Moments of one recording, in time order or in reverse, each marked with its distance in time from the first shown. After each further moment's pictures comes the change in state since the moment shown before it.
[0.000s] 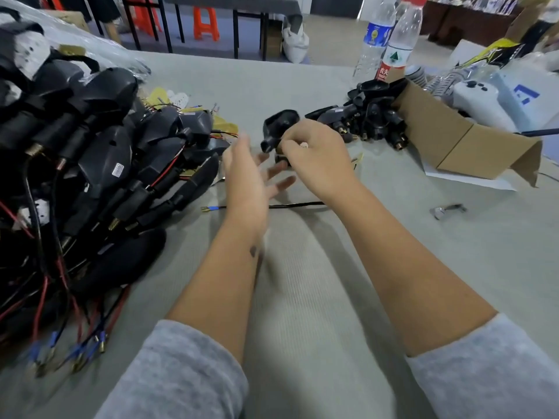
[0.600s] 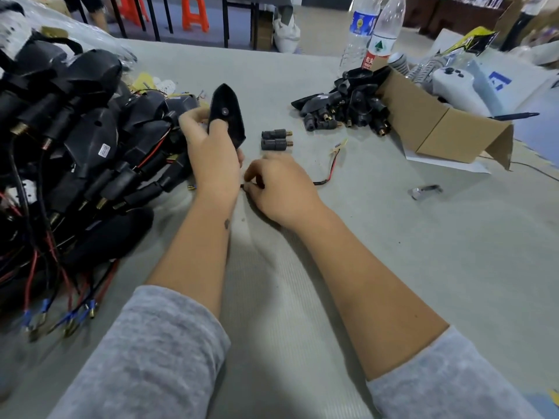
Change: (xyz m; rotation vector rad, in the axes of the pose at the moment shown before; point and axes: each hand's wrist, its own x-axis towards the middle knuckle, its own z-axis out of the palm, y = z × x) left_hand -0.001 0.013 -0.009 0.283 0.143 0.378; right_hand -0.051 0.001 0.025 -0.333 -0.246 -0.161
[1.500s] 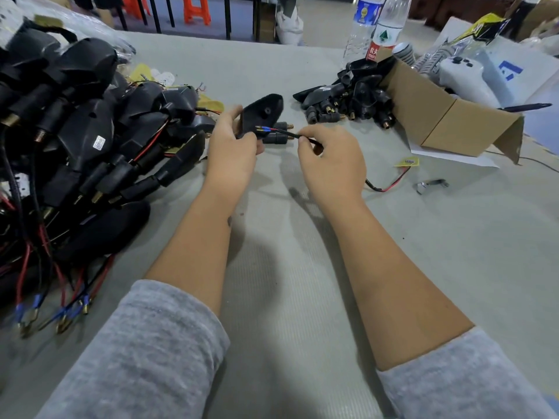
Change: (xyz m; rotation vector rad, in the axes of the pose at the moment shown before) left_hand 0.003 -0.017 0.007 0.224 -0.274 -0.028; right_hand -0.005 0.042 -0.015 0.213 0.448 0.355
